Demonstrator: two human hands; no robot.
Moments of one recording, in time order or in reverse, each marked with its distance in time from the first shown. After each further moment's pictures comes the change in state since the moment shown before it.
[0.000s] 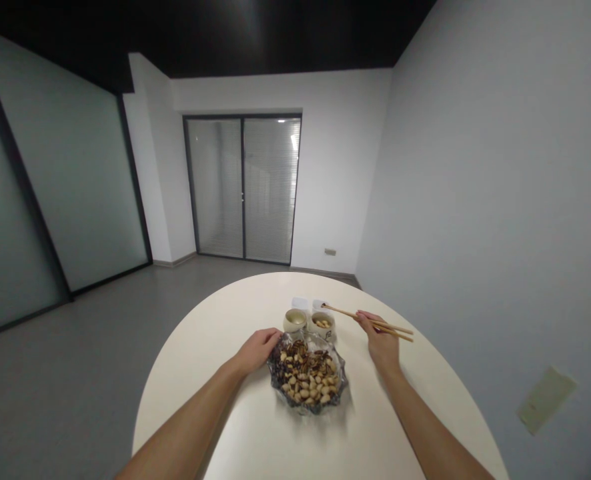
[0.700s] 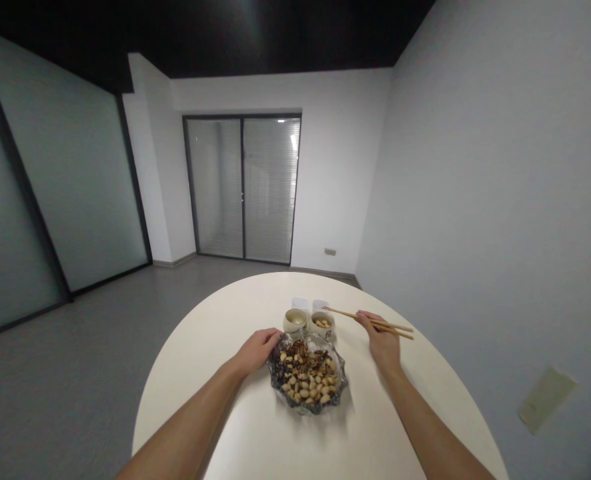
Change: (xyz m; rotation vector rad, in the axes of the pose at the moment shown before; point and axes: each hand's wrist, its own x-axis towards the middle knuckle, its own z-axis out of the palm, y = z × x) left_hand 0.000 0.001 0.000 -0.009 -0.005 -0.004; right_hand 0.004 0.003 -0.003 -0.032 0.000 0.045
